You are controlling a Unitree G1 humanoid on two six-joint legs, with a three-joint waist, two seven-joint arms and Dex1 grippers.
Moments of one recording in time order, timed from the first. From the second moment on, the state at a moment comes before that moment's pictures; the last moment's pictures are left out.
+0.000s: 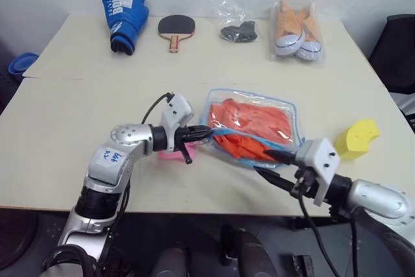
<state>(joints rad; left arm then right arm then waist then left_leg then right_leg) -0.55 0.43 -0.10 -0.25 -0.30 0.79 -0.76 0.07 -0.84 -0.04 -0.78 0.56 0.61 0.47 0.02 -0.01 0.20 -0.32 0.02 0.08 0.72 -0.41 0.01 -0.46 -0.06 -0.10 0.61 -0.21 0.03</state>
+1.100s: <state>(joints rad) -0.55 0.42 -0.16 -0.26 -0.31 0.74 -0.74 -0.16 -0.74 0.26 -0.56 -0.11 0.59 0.46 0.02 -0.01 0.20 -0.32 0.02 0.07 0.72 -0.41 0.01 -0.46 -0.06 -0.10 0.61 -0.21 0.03</state>
